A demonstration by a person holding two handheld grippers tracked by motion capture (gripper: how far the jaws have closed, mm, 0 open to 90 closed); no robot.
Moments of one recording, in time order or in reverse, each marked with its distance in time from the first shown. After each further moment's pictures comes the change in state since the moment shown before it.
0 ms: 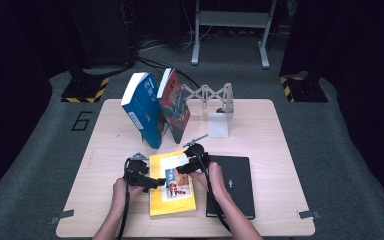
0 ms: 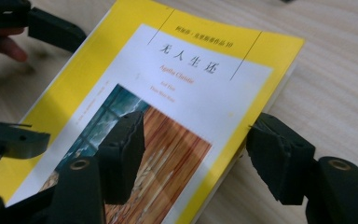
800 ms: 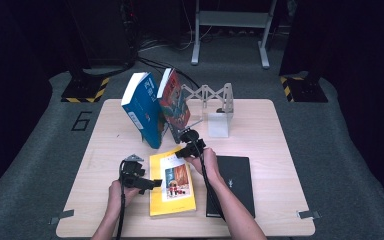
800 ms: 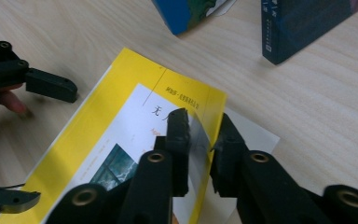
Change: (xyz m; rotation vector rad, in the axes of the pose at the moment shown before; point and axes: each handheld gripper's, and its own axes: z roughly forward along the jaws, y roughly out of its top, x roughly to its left) left arm 0.004 -0.006 -0.009 -0.003 -0.013 -0.052; right arm -0.010 0.046 0.003 0.008 0.031 0.015
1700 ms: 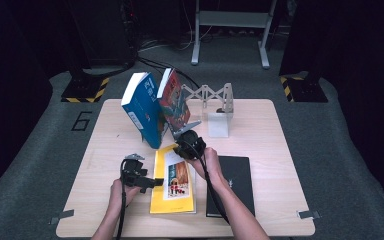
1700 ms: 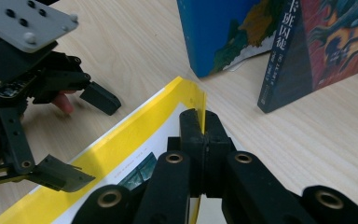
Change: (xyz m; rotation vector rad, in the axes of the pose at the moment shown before) left arm 0.001 0.005 0.002 0.013 -0.074 -0.029; right arm 0.044 -0.001 -0.052 -0.143 -0.072 -0.228
